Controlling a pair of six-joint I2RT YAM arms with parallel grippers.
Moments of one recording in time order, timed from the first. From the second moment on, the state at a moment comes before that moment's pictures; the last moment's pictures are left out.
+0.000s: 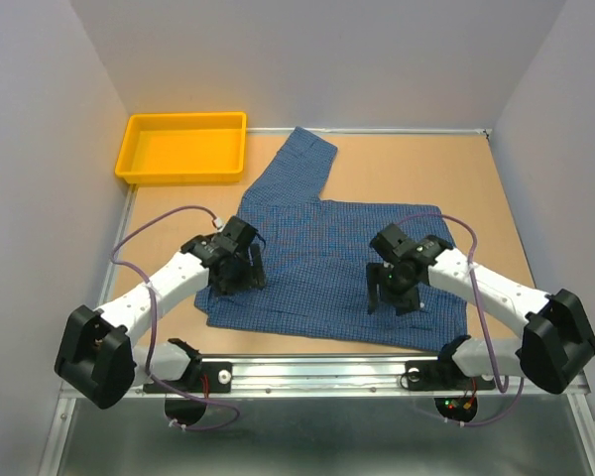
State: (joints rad) left arm -0.60 1.20 0.75 -0.79 -0.10 -0.75; right arm 0.66 1.25 0.77 -0.94 -0.06 0.72
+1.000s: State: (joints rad) left arm -0.24 2.02 1.59 -0.49 -0.19 -0.25; right arm -0.15 1.81 1.32 -0.49 0.04 0.40
